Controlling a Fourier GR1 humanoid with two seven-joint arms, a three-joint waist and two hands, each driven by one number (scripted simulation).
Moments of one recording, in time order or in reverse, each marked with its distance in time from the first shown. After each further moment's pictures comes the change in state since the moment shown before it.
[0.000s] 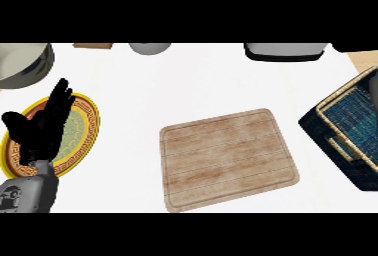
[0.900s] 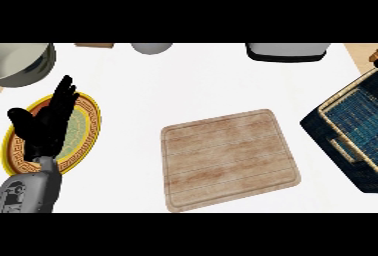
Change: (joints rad) left arm -0.025 -0.007 -0.008 0.013 -0.012 0.001 0.000; right arm 0.015 -0.253 0.229 0.164 0.292 0.186 -0.261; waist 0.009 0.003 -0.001
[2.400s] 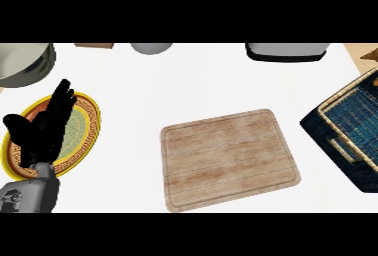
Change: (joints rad) left arm 0.042 -0.008 -0.003 -0.059 -0.009 -0.005 0.024; right arm -0.048 -0.005 -0.081 0.341 0.073 0.085 -0.100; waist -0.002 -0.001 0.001
